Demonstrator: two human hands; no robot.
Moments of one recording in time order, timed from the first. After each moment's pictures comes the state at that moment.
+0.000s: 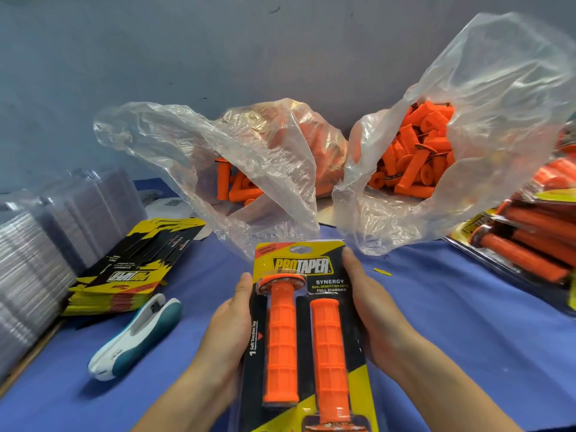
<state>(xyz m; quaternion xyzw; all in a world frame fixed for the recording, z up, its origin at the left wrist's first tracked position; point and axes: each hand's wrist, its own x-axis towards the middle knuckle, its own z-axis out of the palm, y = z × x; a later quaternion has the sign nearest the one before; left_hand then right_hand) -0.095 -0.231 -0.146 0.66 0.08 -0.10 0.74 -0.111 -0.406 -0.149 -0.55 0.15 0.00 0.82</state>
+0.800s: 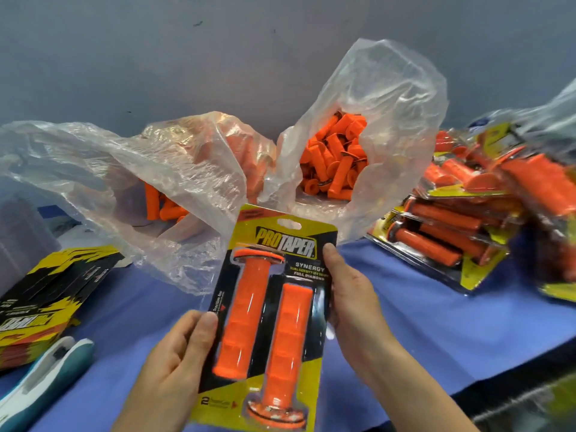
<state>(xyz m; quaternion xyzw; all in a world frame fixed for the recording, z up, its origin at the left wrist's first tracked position) -0.133 -0.248 -0.139 0.77 -0.13 -0.02 0.63 -0.145 -0.463 -0.138 -0.54 0.11 -0.16 0.82</state>
